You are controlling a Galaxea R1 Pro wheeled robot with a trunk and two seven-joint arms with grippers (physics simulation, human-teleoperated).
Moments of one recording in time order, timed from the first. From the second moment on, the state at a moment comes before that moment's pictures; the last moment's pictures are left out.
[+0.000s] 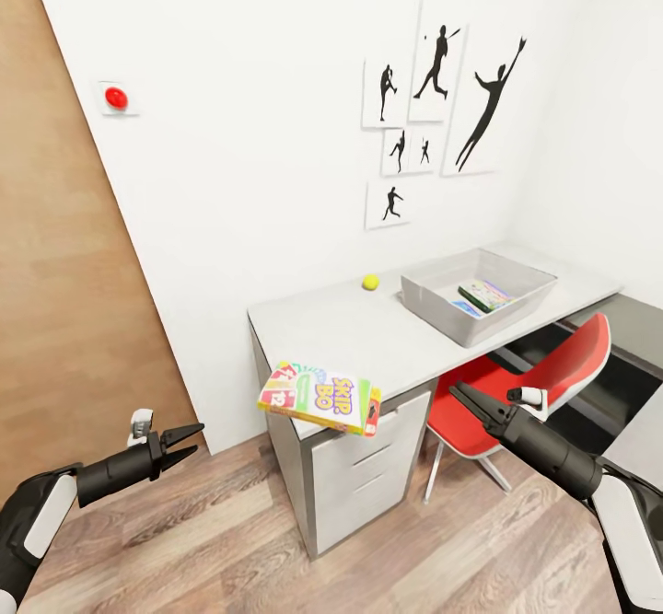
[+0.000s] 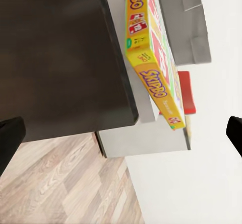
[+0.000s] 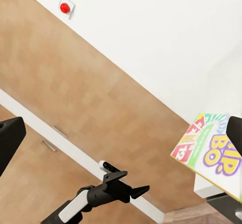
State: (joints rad) left arm -0.47 0.33 0.26 -0.87 0.51 0.90 -1.03; right arm -0.26 -0.14 -0.33 -1.57 -0.80 0.87 0.93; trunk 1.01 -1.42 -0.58
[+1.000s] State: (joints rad) left arm -0.47 0.33 0.26 -0.87 0.52 0.90 -1.08; right arm -0.26 -0.13 -0.32 -1.57 -0.80 0.87 0.93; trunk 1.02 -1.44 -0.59
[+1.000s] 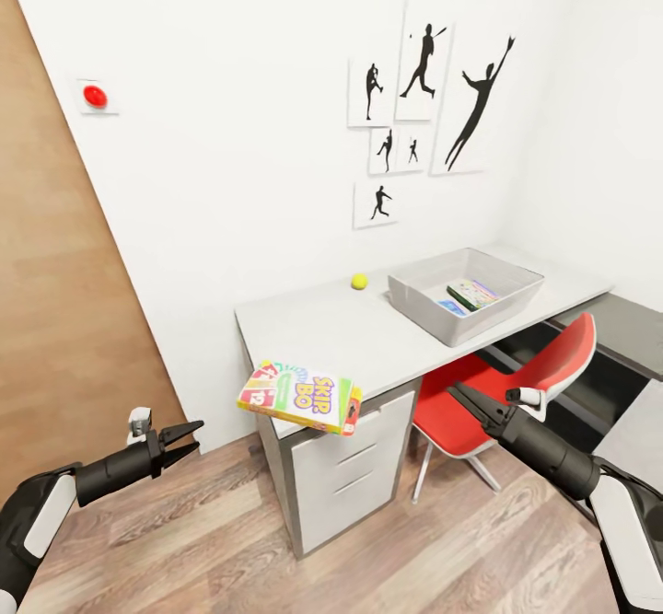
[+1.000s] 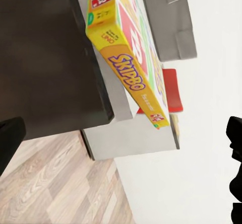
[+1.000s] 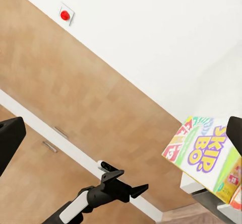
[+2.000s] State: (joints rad) left arm -0.47 0.33 0.26 -0.87 0.52 0.90 -1.08; right arm -0.26 -0.13 -0.32 -1.57 -0.80 0.87 0.93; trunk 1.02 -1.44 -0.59
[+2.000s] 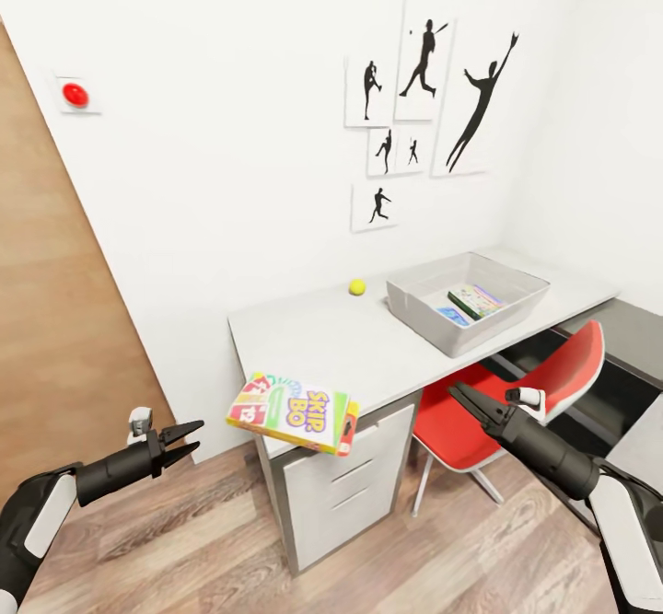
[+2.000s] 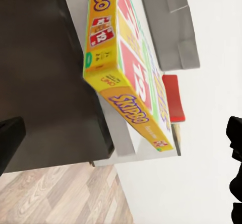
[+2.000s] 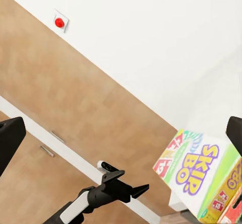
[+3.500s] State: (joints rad) left arm -0.47 0.33 0.26 -0.87 0.52 0.89 -1.08; right arm -0.26 -0.13 -0.32 -1.57 -0.80 0.87 0.93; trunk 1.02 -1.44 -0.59
